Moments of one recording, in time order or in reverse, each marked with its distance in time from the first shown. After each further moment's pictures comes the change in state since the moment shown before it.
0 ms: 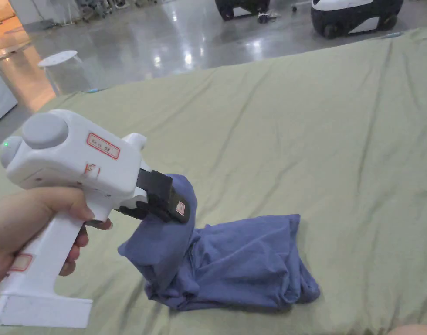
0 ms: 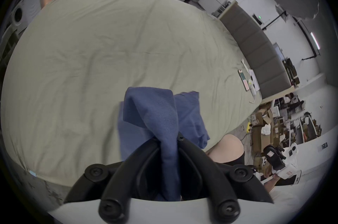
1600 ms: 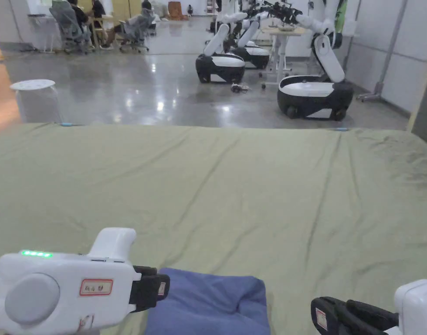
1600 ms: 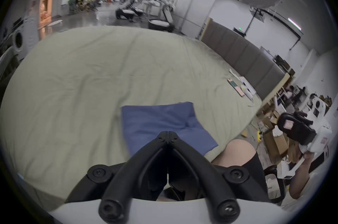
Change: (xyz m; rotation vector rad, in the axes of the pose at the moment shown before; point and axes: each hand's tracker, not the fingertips) left arm -0.032 -0.101 0.067 0.121 0.569 -0.416; right arm -0.061 0.056 -0.063 0.011 -0.031 0.180
